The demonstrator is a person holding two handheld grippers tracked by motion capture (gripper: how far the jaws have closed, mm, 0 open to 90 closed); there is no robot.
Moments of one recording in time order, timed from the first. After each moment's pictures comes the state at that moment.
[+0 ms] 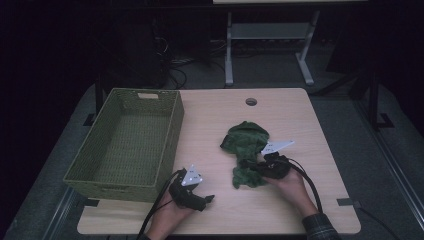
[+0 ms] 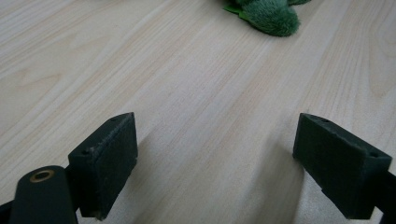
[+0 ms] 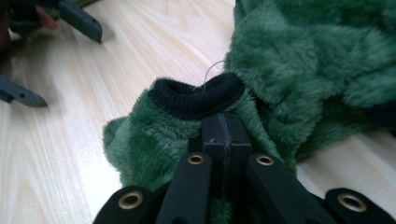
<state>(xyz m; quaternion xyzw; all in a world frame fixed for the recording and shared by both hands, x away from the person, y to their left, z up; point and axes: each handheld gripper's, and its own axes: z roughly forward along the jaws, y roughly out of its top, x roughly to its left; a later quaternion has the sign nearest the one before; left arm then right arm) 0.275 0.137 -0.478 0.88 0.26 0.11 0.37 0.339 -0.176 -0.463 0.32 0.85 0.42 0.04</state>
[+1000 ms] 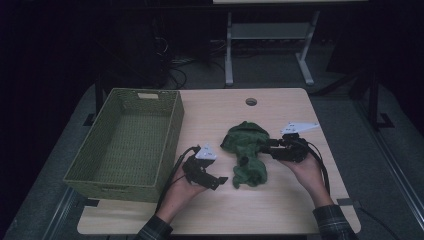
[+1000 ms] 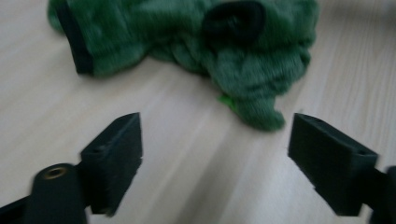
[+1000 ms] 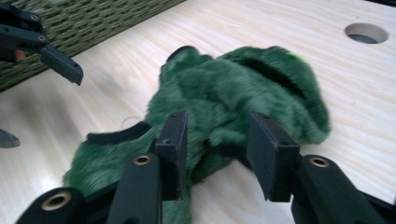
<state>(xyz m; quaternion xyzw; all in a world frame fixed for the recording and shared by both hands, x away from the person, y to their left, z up) 0.330 0.095 -0.429 0.89 0.23 0.07 0.39 0.360 -0.215 -0.412 0.38 0.81 0.44 0.12</state>
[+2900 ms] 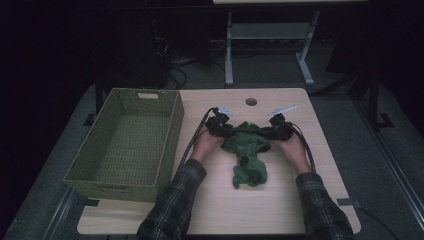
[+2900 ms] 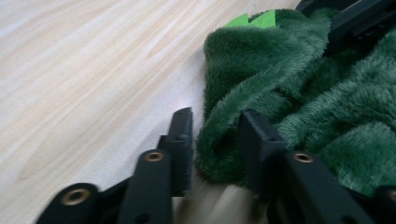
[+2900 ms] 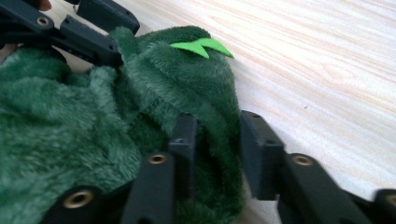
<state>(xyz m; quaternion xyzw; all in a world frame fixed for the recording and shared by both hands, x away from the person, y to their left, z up) 0.497 0.042 -0.472 0.88 0.28 0.08 0.38 0.465 -0.210 -0.463 0.44 0.82 0.36 0.10</state>
